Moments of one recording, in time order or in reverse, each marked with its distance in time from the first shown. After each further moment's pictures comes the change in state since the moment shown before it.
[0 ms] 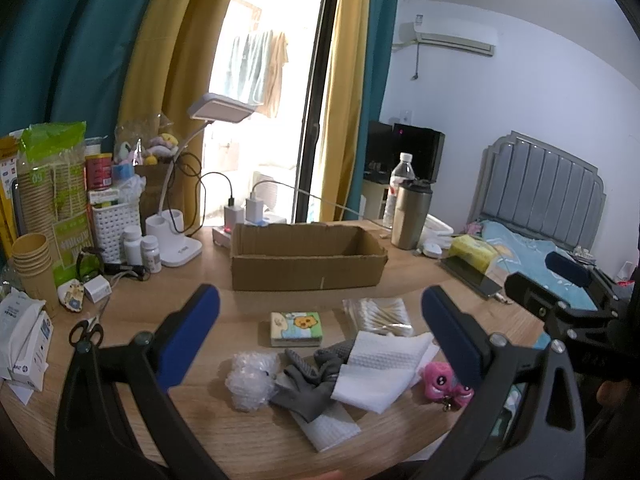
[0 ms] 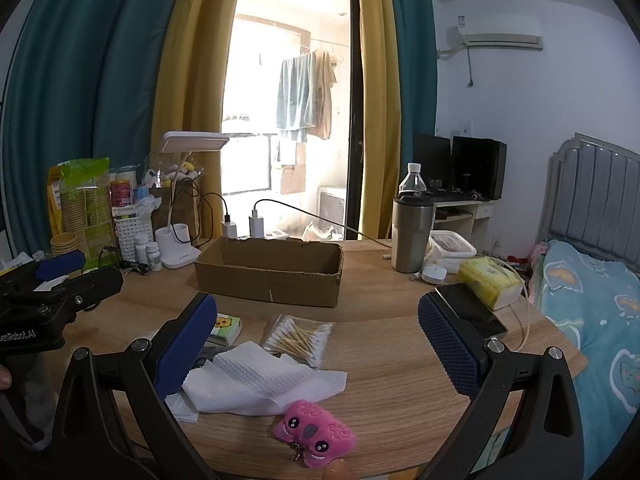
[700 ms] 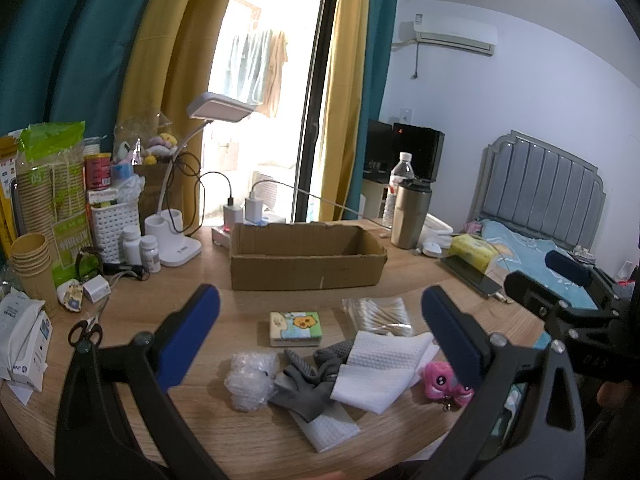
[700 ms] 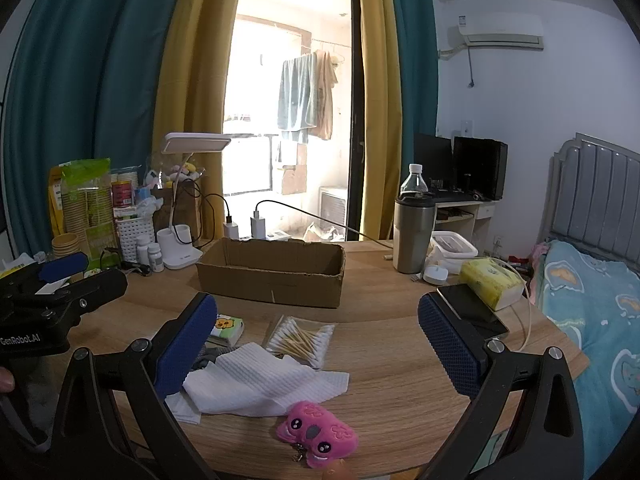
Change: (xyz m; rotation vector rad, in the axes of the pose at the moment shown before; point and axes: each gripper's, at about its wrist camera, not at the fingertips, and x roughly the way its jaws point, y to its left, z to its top) left arm 0.000 0.000 0.001 -0.003 0.001 -0.001; right arm 0.000 0.000 0.000 0.002 0.001 0.001
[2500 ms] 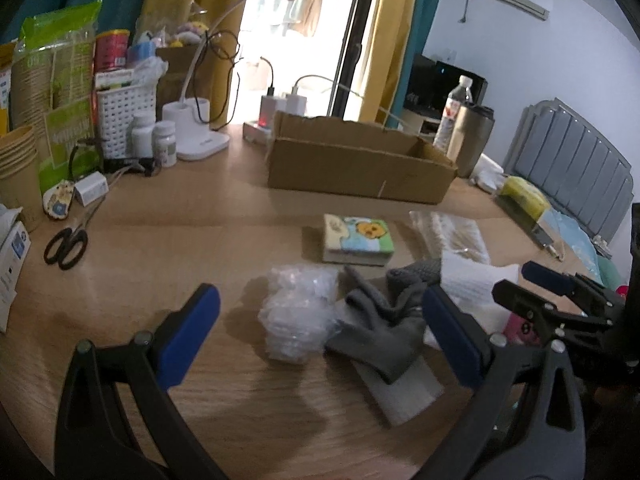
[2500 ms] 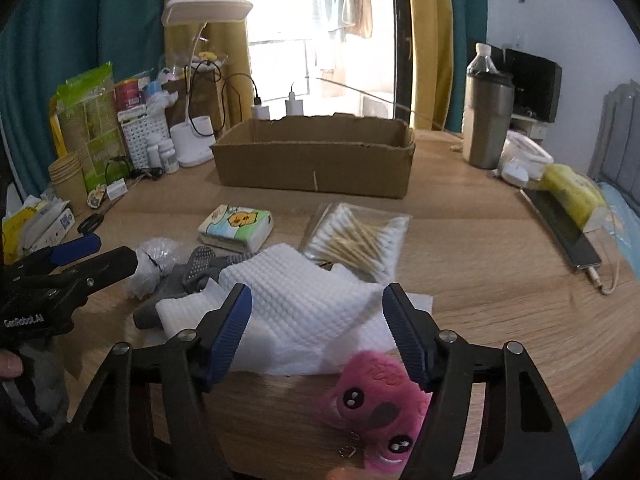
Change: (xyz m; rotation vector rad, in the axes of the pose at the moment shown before) left arm 0.082 0.054 -0.061 -0.117 0.297 0.082; right arm 0.109 0.026 -0.063 0.012 0.378 0.172
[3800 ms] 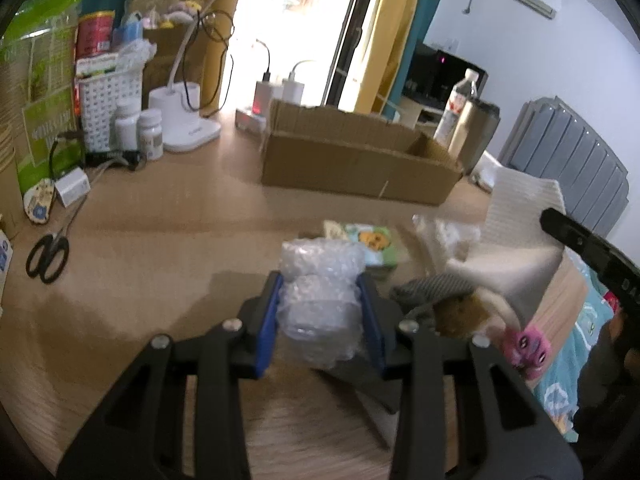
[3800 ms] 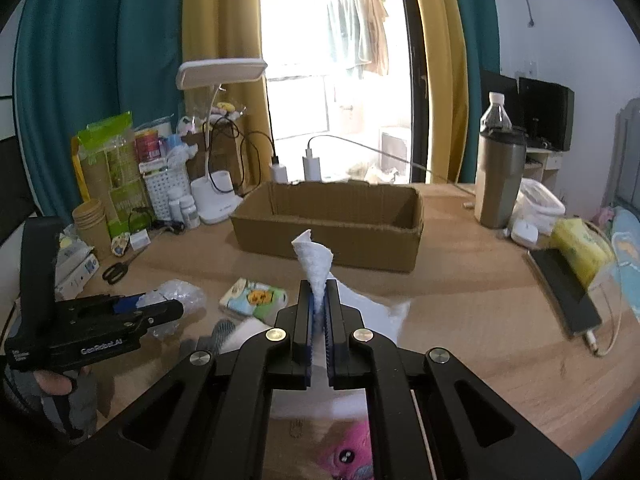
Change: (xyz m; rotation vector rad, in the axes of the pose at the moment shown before) left arm 0.019 0.006 0.026 -0.029 0.063 -0.040; right arm -0.026 -0.009 0.057 -0.020 -0.143 0.074
